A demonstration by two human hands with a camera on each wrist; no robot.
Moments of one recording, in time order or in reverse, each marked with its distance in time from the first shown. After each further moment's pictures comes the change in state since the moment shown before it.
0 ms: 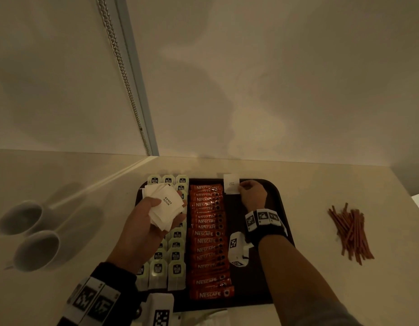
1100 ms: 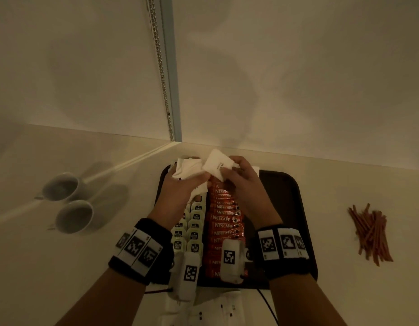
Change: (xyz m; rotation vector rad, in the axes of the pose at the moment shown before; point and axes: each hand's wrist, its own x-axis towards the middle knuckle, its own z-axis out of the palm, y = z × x) left_hand 0.002 0.003 0.018 0.455 0.006 0.248; right_hand -0.135 -0.088 -0.029 0.824 -0.678 -0.127
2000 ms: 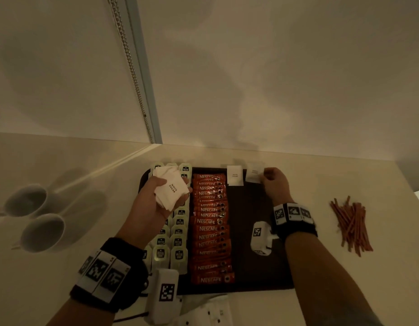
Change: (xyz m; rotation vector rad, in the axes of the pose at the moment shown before) left_hand 0.005 -0.006 -0.010 -0.438 -0.030 -0.252; right_hand 0.065 0.034 -0.162 -0.782 0.614 0.061
